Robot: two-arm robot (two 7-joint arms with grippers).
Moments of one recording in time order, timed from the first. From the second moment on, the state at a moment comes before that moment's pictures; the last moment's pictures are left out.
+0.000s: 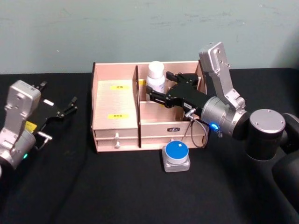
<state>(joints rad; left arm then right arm) -0.20 0.60 0.45 -1.41 -0.25 -0.12 0.03 0.40 0.27 -0.44 -1.30 0.31 0.10 0.40</state>
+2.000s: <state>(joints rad) -0.20 0.60 0.45 -1.41 -0.25 -0.12 0.03 -0.12 0.57 -0.32 -1.99 0.32 0.43 0.26</state>
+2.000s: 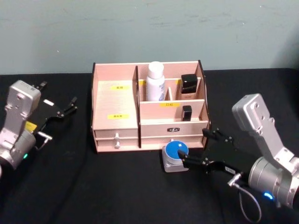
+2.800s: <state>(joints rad) -0.20 0.60 0.45 -1.41 -0.25 -0.12 0.03 -0.13 0.50 -0.34 -1.95 0.23 0.51 0.24</state>
